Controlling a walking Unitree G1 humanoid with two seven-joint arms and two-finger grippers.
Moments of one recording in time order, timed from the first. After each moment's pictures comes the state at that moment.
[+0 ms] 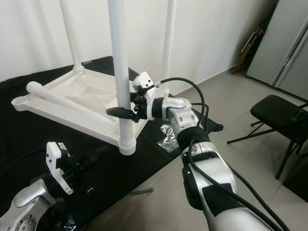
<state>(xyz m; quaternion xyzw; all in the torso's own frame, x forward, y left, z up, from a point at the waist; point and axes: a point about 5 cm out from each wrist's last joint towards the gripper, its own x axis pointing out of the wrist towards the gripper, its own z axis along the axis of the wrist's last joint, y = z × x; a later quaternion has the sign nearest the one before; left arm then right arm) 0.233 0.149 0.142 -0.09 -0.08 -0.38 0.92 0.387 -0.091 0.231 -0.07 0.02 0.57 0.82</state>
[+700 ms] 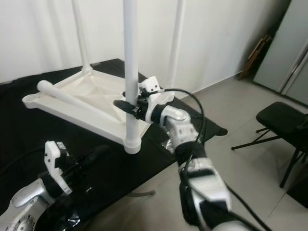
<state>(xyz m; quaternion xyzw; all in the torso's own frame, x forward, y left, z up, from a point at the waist) 0.235 0.154 0.142 -0.09 -0.08 -0.38 0.92 0.346 -0.061 0.181 -0.01 -0.05 0.41 0.91</state>
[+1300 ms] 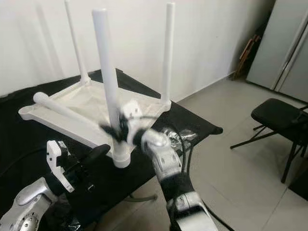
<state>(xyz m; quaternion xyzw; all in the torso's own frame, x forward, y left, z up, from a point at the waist) 0.240 0.153 0.142 -0.09 -0.08 -0.38 0.92 0.336 -0.058 0.137 -0.01 0.09 0.44 0.89</state>
